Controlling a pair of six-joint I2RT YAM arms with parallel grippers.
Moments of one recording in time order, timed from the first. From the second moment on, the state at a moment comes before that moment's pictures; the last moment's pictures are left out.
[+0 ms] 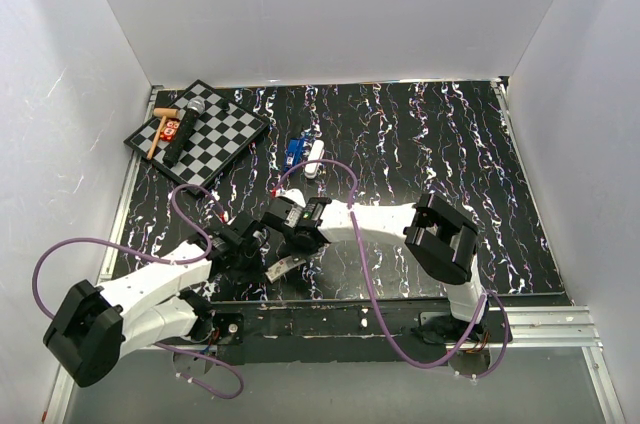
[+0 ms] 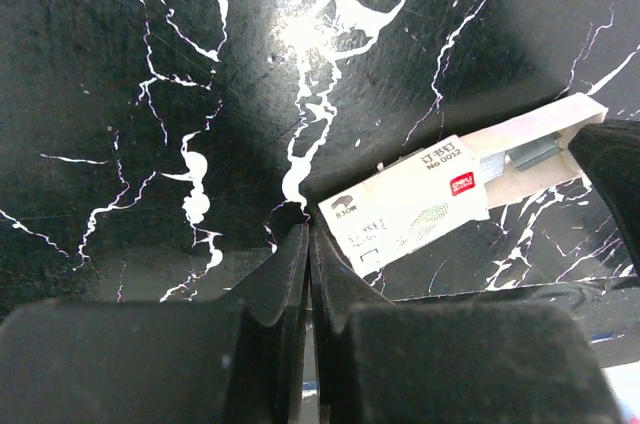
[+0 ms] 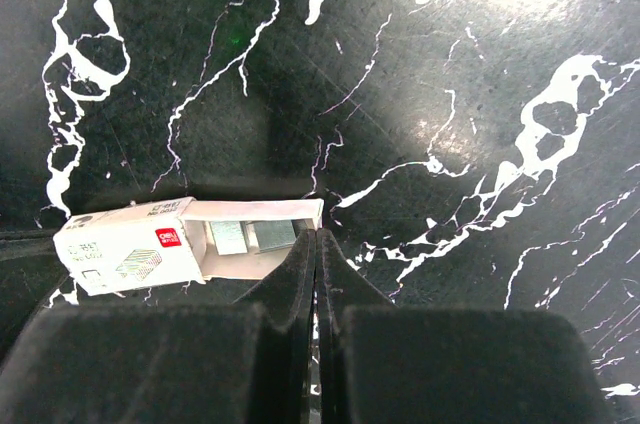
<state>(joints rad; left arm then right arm) -0.69 1.02 0.45 -0.65 0.00 -0.94 1.22 1.97 1.43 -0.70 0.20 0.71</state>
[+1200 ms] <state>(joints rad) -0.69 1.05 0.44 -0.52 -0.05 -0.94 1.21 1.96 1.42 -0.69 0.13 0.67</state>
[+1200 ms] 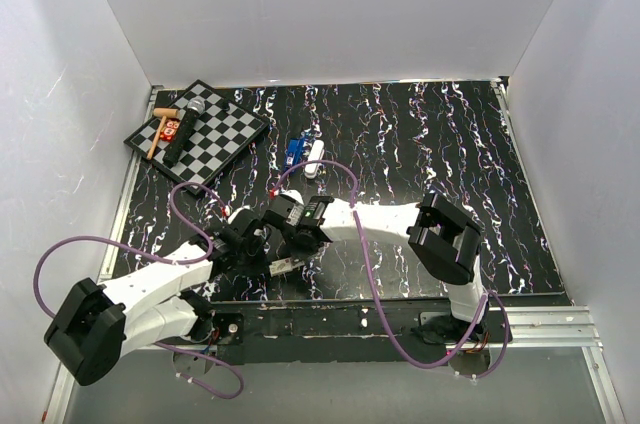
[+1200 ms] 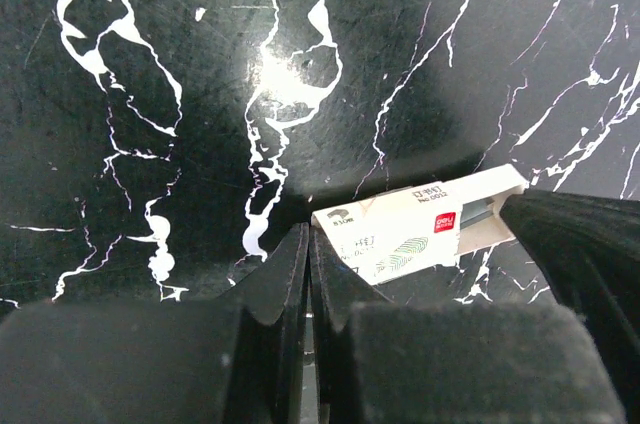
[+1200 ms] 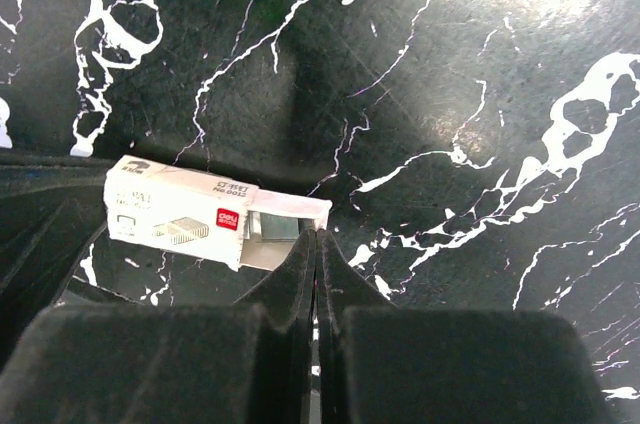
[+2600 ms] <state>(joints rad) -0.68 1.11 0.46 -0.41 -0.07 -0.86 1.17 1.60 1.13 -0.65 0.16 0.69</state>
